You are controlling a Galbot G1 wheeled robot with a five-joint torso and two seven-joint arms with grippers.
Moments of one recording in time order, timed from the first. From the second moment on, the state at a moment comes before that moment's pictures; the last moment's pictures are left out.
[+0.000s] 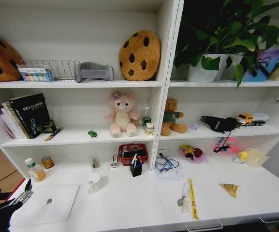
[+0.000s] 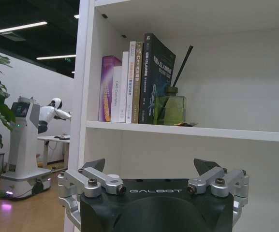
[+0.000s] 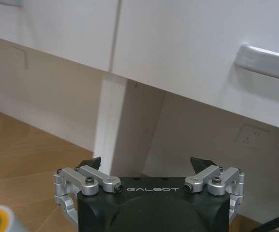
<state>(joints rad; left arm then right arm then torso) 2.00 -1.31 -1.16 -2.16 -0.67 -0.20 -0.07 -1.64 1.21 0.31 0.95 -0.03 0.80 -0.05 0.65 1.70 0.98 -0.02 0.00</state>
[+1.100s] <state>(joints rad) 1.99 -1.32 -1.15 -2.16 -0.68 -0.20 -0.07 -2.07 1.12 0.52 1.63 0.21 0.80 -0.52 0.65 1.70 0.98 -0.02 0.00</state>
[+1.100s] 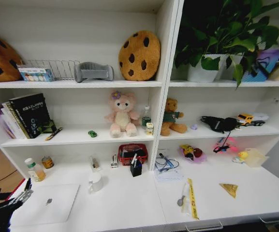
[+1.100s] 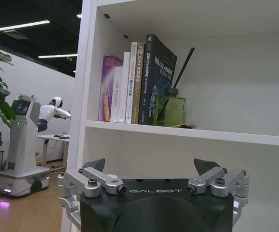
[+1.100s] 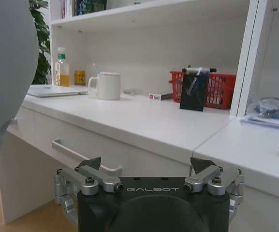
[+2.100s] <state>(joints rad) 1.97 -1.35 -1.15 -2.22 -0.68 -0.17 -0.08 -2.14 1.24 0.70 2.18 0.27 0.59 0.10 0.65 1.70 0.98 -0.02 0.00</state>
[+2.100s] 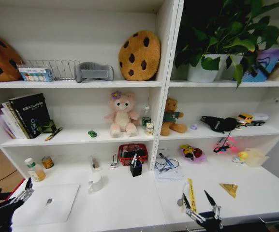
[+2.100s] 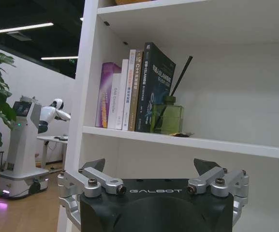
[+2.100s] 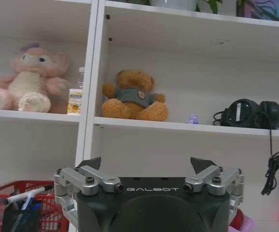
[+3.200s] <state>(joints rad) 1.98 -1.34 -1.16 -2.27 -0.67 -0.14 -0.10 -2.18 1.27 0.78 2.29 0.22 0.46 0.22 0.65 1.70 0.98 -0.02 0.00</state>
